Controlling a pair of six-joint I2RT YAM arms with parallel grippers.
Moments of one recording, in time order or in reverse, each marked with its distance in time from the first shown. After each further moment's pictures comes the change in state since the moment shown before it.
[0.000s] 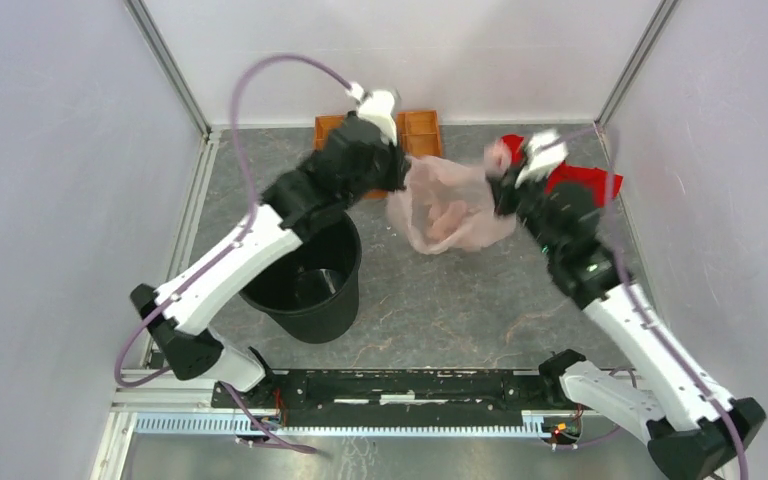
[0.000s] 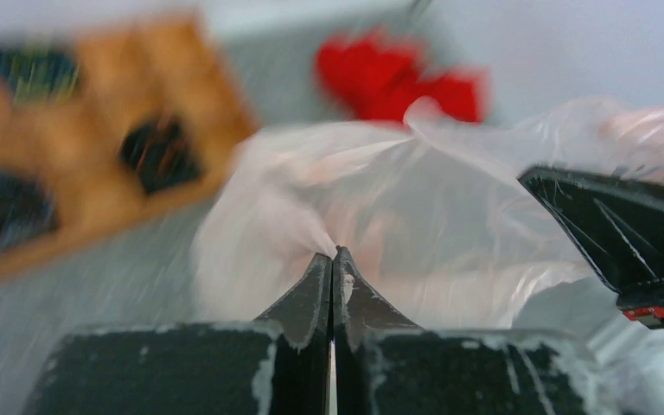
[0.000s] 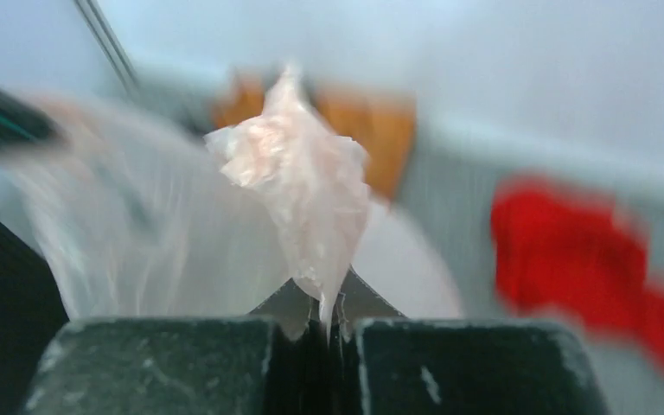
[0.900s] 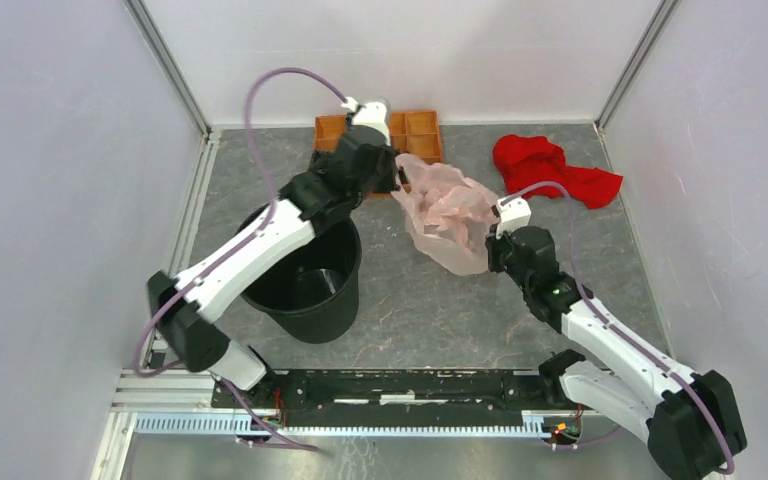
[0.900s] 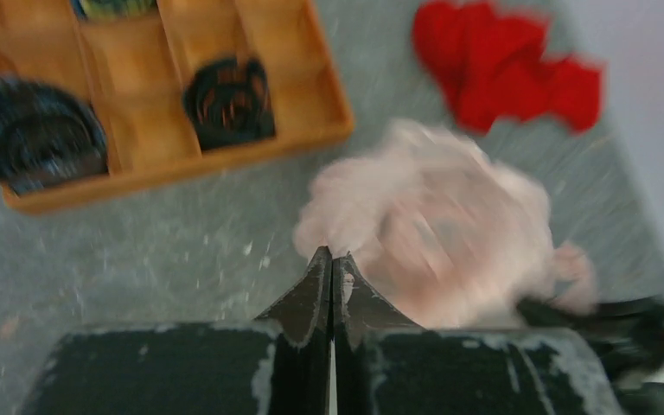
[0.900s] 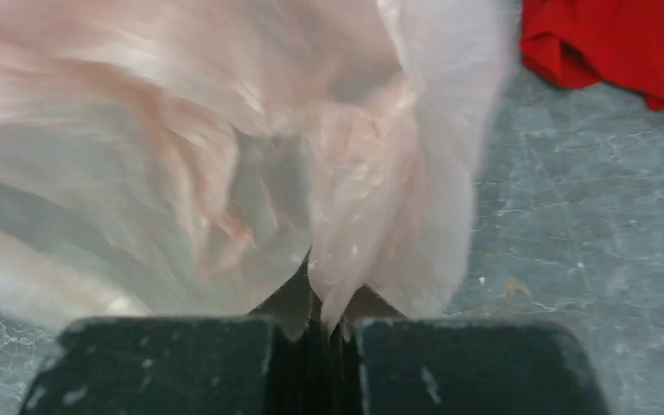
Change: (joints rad) left arm 0.074 -0.026 -0.048 0.137 -0.056 -0.049; right arm 0.005 0.032 -0.295 0.192 0.056 0.002
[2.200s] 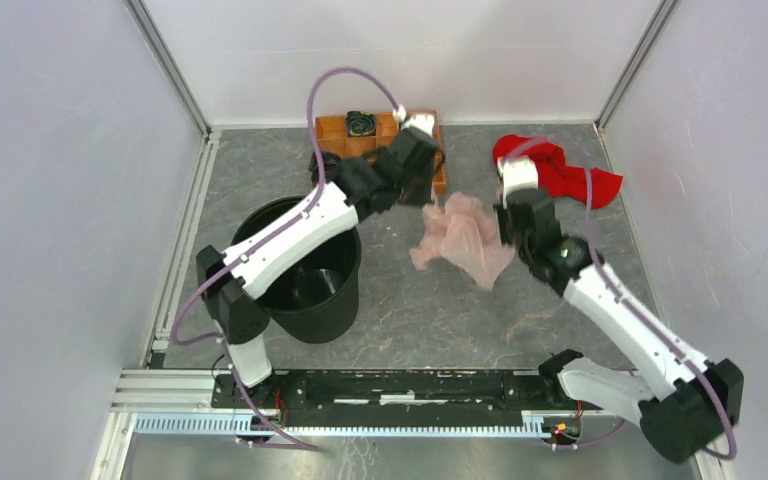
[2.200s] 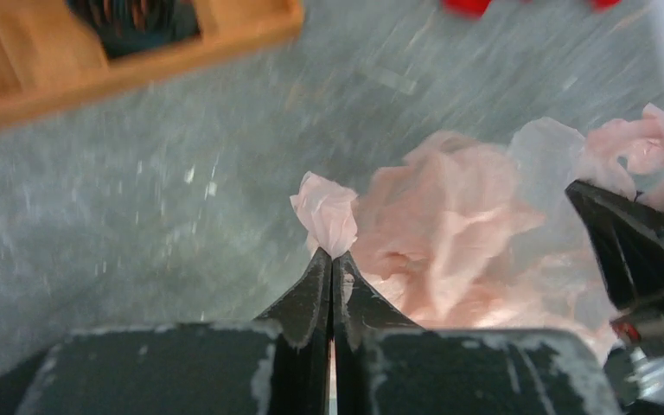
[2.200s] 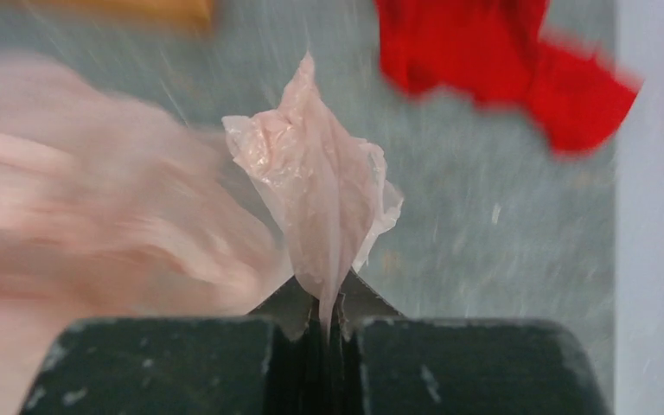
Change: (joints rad) left arm -0.134 0.278 0.216 -0.325 0.022 -0.107; right arm 0.010 0.079 0.299 -0.473 0.256 -0.011
